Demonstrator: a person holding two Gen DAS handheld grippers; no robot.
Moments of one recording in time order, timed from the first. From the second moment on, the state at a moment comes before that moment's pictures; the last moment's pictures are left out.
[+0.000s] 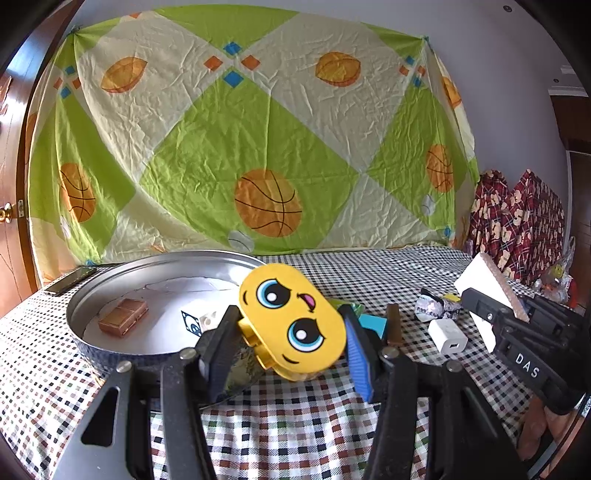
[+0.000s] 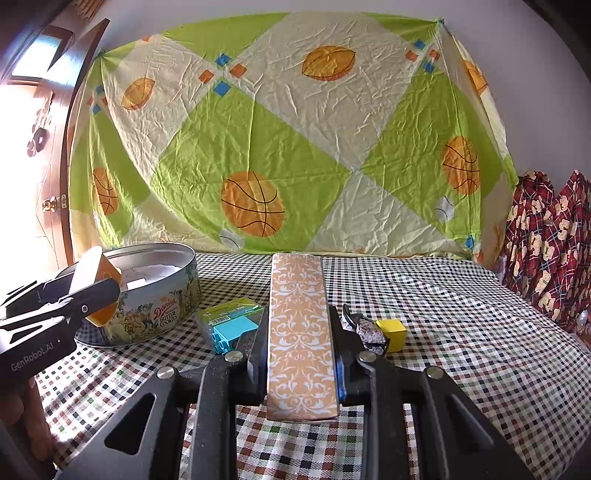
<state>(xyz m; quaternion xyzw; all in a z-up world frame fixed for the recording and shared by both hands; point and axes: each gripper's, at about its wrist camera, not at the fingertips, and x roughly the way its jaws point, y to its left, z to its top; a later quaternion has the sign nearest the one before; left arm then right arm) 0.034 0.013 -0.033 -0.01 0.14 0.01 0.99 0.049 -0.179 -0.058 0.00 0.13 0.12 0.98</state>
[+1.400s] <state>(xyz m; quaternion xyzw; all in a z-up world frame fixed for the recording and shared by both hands) 0.017 0.071 -0.033 -0.03 0.12 0.06 0.99 0.035 -0.091 -0.052 -0.04 0.13 0.19 0.97</state>
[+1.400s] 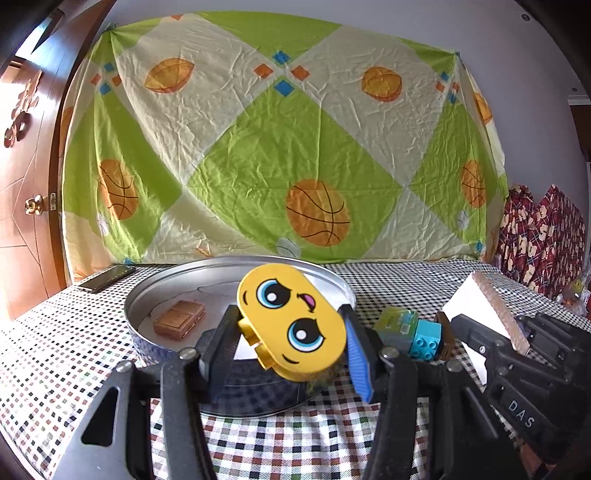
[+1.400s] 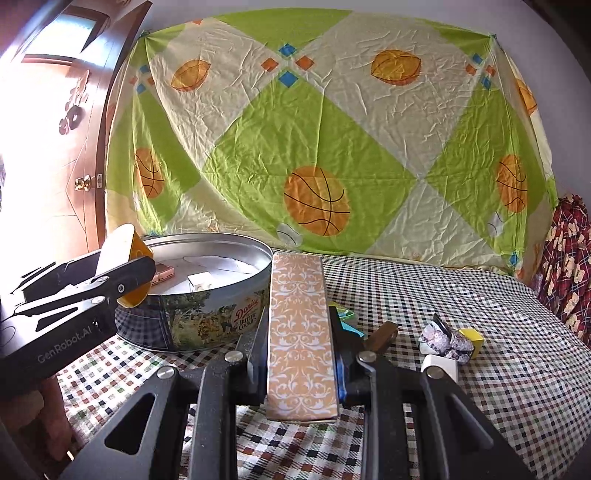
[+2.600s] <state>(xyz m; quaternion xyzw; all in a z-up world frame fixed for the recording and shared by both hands) 0.011 0.118 -0.034 -0.04 0.13 0.12 0.98 0.033 -0.039 -0.042 -0.03 0.14 0.27 0.95</state>
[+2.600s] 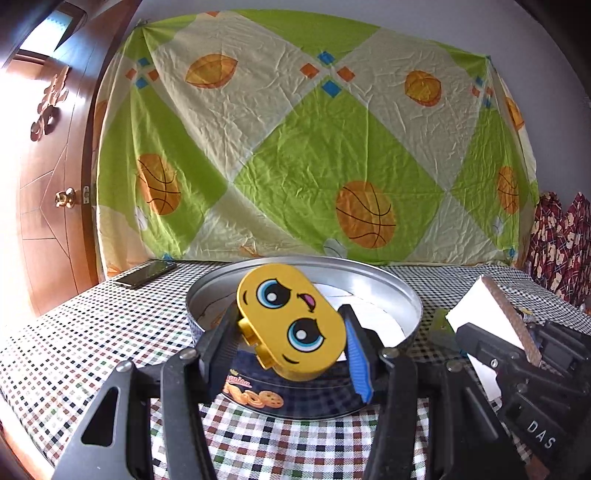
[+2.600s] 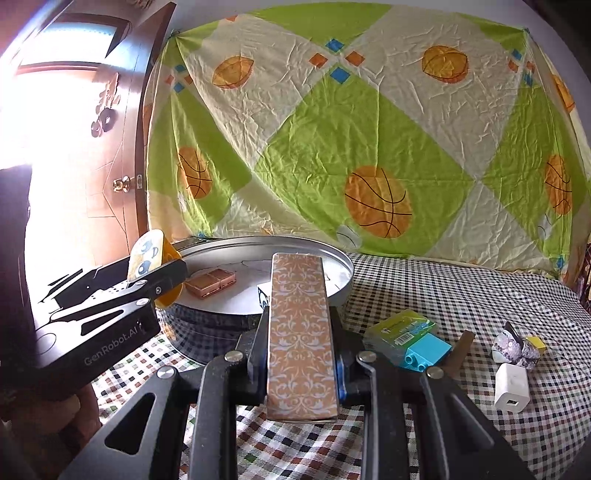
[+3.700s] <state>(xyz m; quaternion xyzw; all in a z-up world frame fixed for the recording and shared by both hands) 0.004 0.158 -0.034 -0.06 0.13 0.14 0.98 0.026 0.008 -0.037 -0.07 0.16 0.31 0.93</state>
